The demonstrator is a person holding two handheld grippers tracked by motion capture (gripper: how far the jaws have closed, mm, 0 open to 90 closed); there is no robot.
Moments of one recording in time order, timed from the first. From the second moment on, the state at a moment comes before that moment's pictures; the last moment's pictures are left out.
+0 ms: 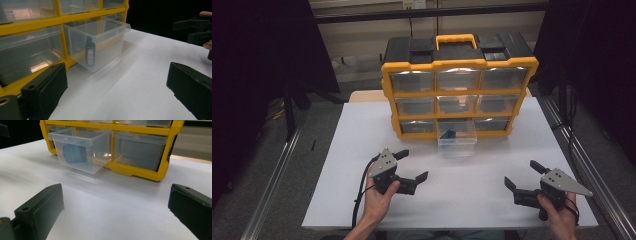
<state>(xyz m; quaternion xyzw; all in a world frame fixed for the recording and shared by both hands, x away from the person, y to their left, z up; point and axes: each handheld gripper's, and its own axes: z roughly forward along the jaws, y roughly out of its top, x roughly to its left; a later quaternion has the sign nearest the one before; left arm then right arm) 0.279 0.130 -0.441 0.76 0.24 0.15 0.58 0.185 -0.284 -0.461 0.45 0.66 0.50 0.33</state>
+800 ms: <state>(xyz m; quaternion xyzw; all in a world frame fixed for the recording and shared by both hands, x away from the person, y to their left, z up) 0.295 0.073 -0.437 0.79 0.18 0.11 0.58 0.187 -0.283 -0.462 0.45 0.67 0.50 0.33</state>
